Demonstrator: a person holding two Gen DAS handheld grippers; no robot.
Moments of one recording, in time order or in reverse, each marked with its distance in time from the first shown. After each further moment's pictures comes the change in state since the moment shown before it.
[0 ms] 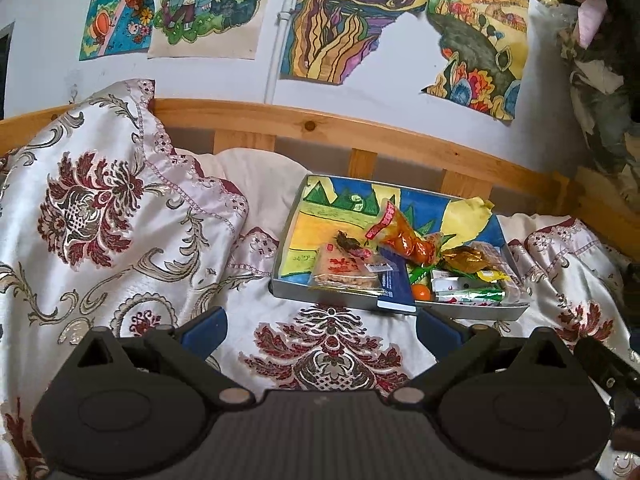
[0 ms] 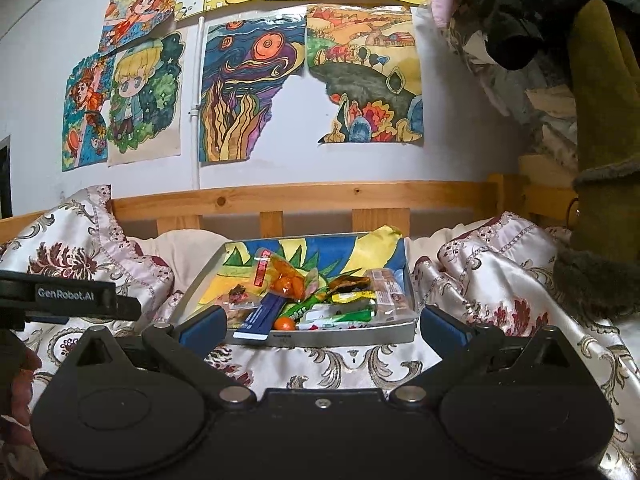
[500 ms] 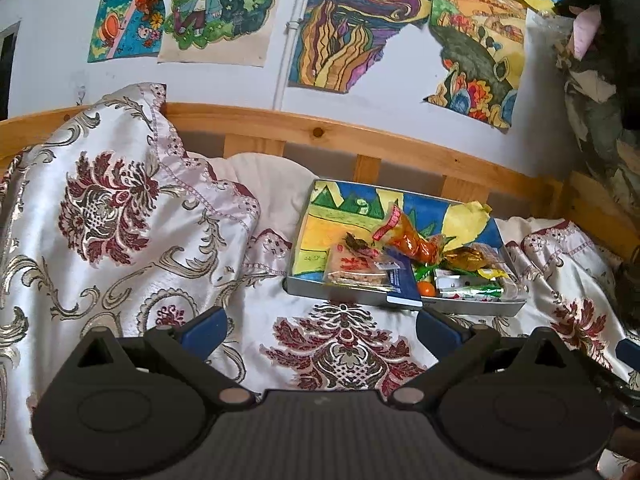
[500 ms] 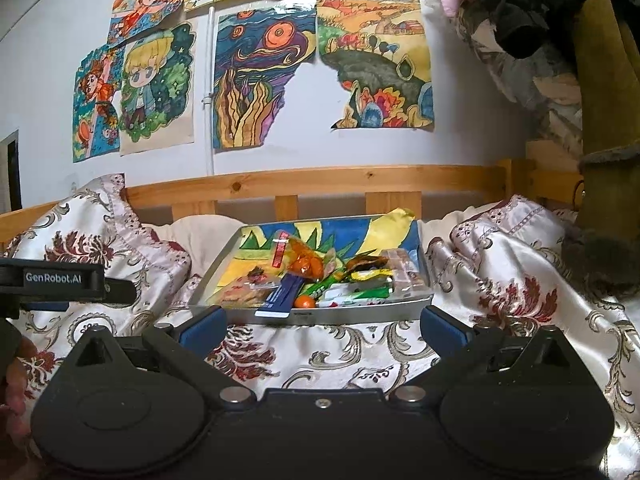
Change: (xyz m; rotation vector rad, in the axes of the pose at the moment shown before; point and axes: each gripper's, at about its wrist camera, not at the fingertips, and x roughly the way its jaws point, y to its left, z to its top) left arm -0.022 0.021 -0.007 -0.001 -0.022 -0.010; right arm -0.013 0.014 -0.009 0.007 0.043 0.029
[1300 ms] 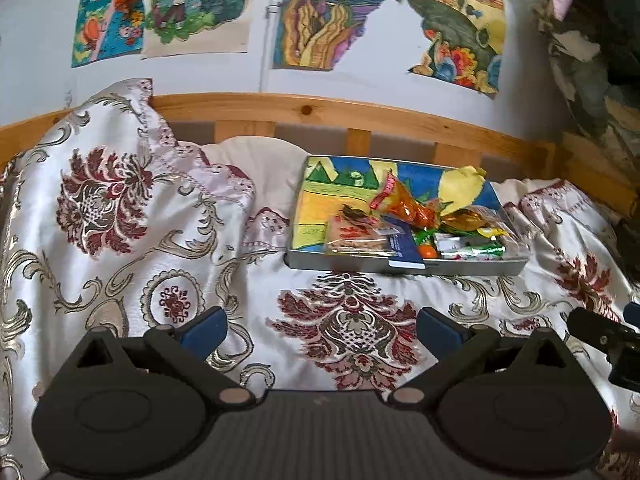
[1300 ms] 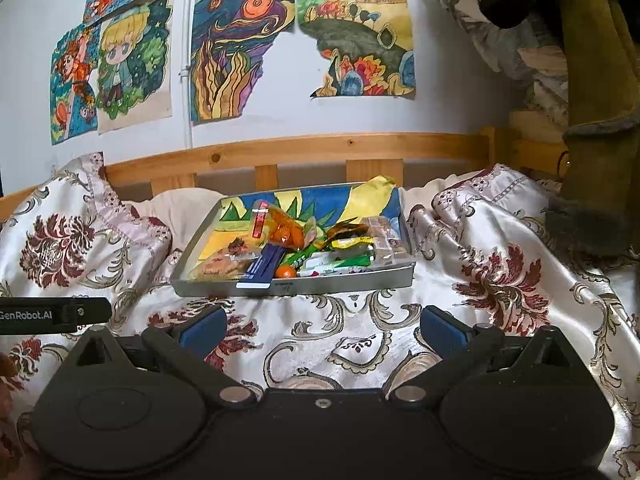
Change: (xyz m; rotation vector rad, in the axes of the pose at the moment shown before) left arm -0.001 -0.003 -0.018 0.100 0.054 -0.007; right arm 0.005 -0.005 -0.002 0.021 0.101 -0.056
